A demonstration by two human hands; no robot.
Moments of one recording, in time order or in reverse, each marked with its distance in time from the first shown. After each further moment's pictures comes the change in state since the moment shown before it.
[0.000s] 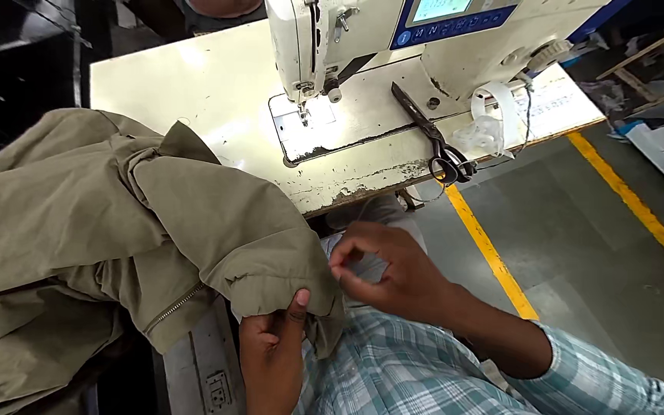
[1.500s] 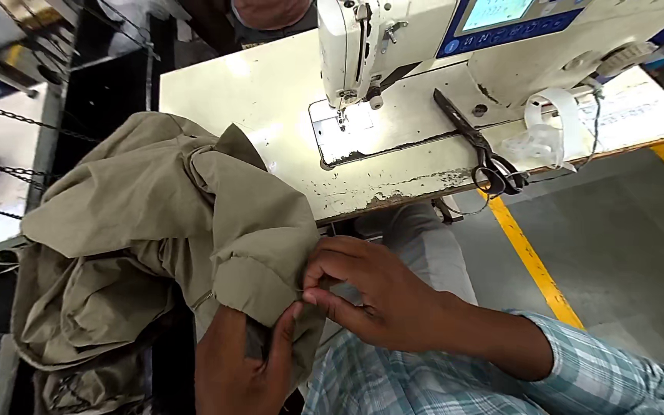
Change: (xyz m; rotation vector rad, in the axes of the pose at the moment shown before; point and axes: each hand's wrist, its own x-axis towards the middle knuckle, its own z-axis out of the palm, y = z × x) left_hand 0.013 0.067 -0.061 0.841 -0.102 0.398; right_hand 0.037 -0.039 0.039 -0.009 -0.223 -0.225
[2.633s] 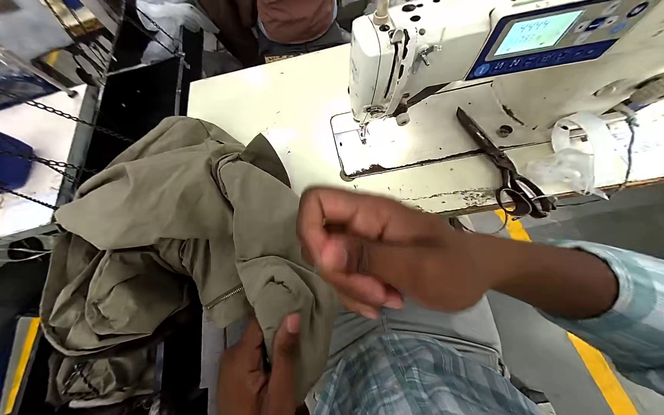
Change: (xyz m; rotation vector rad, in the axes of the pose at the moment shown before) left_hand -0.017 0.006 -0.006 -0.142 0.030 -0.245; right_hand 0.082 0.009 -0.021 1.059 -0.357 -0.237
